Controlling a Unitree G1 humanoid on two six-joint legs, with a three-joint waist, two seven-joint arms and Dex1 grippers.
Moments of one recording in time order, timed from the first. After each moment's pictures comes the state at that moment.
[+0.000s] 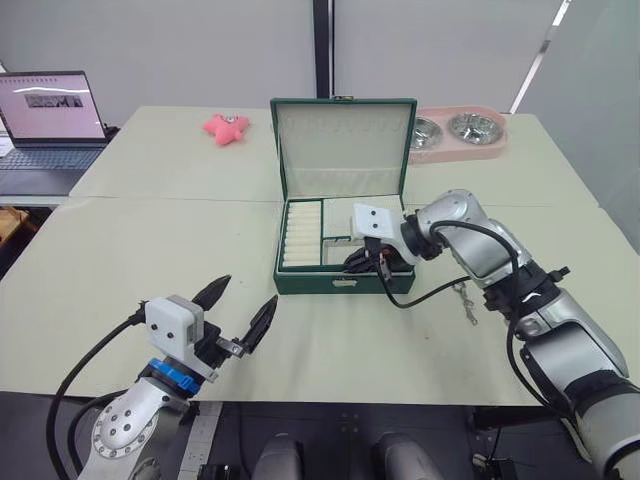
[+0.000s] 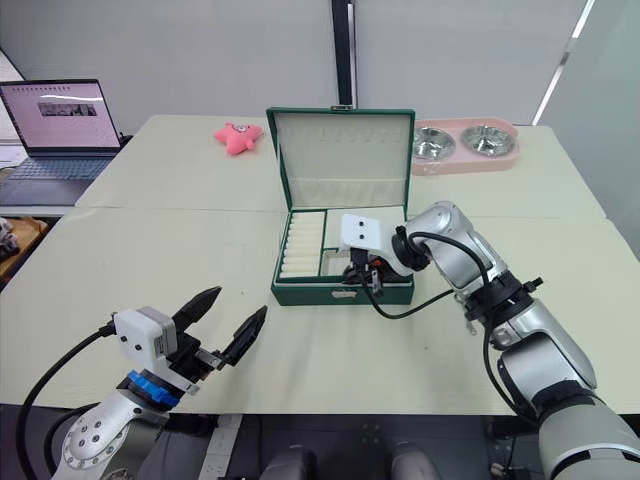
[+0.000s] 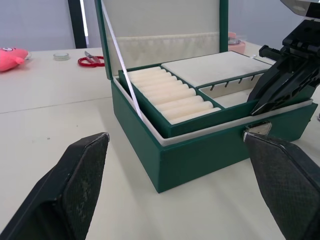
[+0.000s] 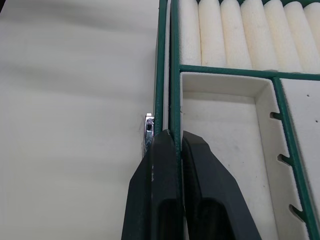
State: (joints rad) left arm 0.32 0.36 0.19 -0.66 -0.44 0.23 -0.46; right arm -1.01 -0.47 0.50 0.23 0.03 0.50 1.28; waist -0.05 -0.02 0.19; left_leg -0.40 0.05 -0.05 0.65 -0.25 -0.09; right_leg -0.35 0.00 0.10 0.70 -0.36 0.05
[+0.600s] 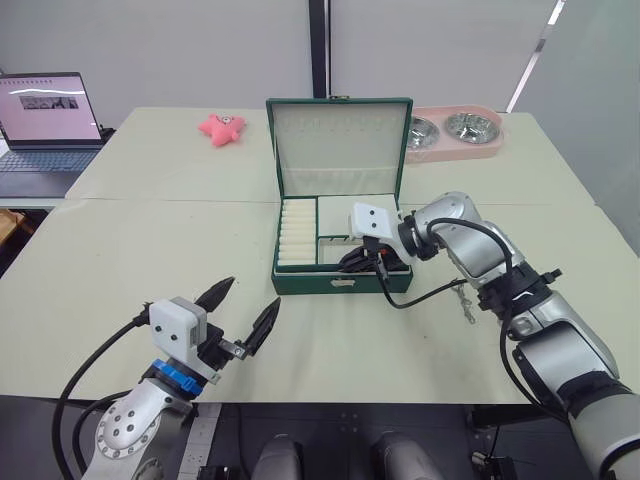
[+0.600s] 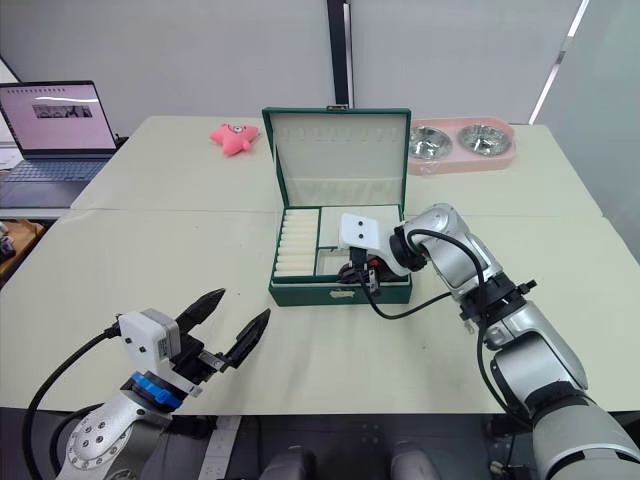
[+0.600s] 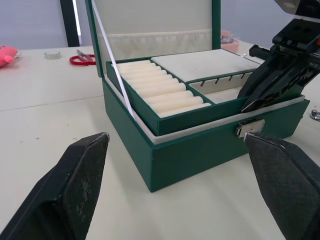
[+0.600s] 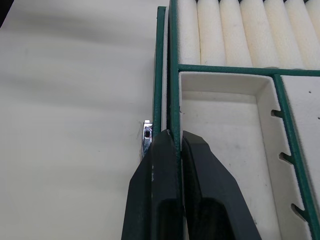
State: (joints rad) left arm 0.32 0.36 0.18 -0.63 -0.44 0.21 -0.47; right arm -1.00 -0.44 0.47 0.29 0.03 0.44 1.28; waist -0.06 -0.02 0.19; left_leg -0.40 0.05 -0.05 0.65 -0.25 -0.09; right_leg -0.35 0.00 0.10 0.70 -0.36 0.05
